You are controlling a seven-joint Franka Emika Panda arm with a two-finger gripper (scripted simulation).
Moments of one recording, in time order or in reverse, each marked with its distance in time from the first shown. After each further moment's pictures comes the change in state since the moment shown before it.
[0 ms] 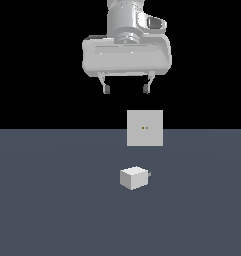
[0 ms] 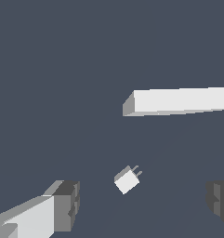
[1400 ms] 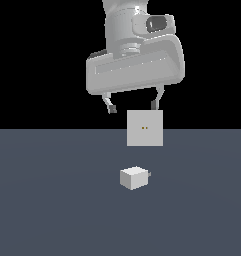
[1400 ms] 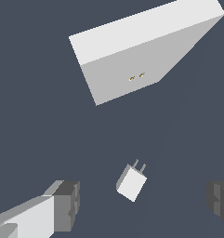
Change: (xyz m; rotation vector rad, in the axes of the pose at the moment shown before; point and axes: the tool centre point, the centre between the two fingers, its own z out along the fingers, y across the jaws) arm -0.033 0.011 0.047 -0.047 0.096 0.351
